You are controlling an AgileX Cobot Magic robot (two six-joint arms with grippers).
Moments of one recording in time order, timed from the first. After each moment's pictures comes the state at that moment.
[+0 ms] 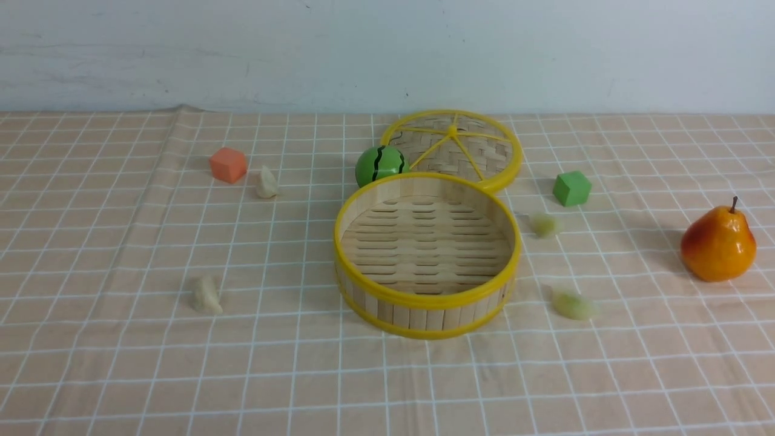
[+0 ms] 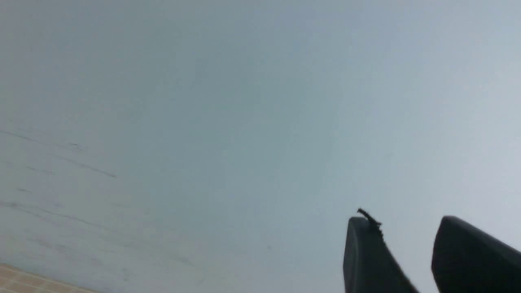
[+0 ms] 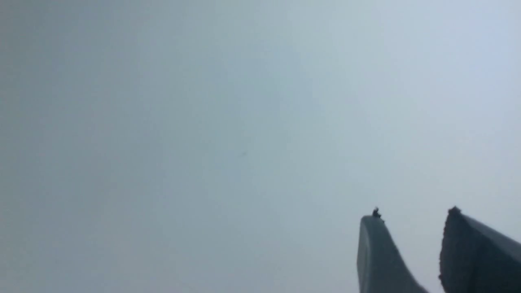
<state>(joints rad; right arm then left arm) 0.03 -0.01 0.03 -0.06 -0.52 0.47 -0.04 -0.01 0.03 -0.04 -0.47 -0.40</state>
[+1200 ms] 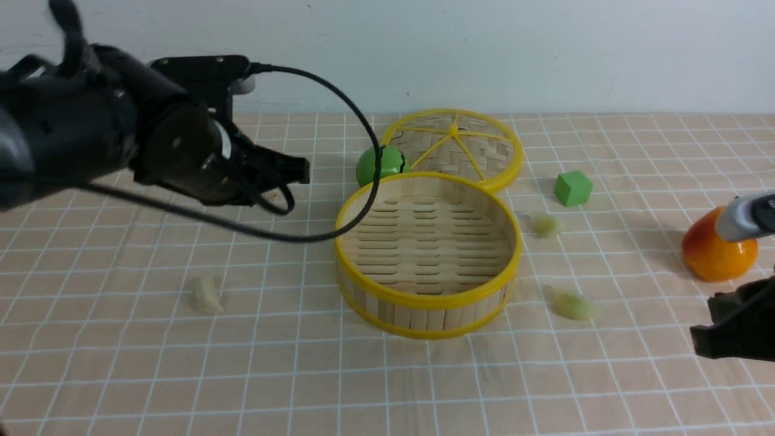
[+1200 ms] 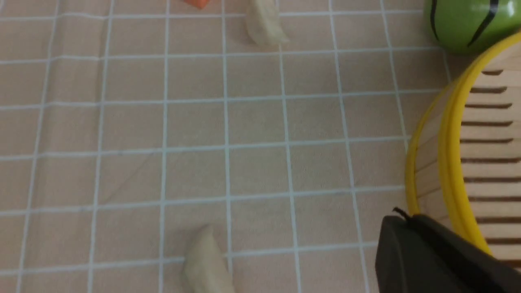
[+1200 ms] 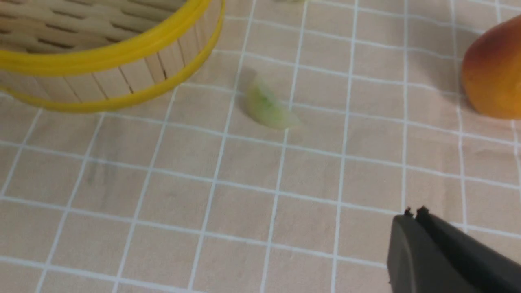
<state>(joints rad) 0.22 1.07 -0.66 -0.12 0.43 0.14 -0.38 1.69 -1.34 0.30 0.57 -0.57</state>
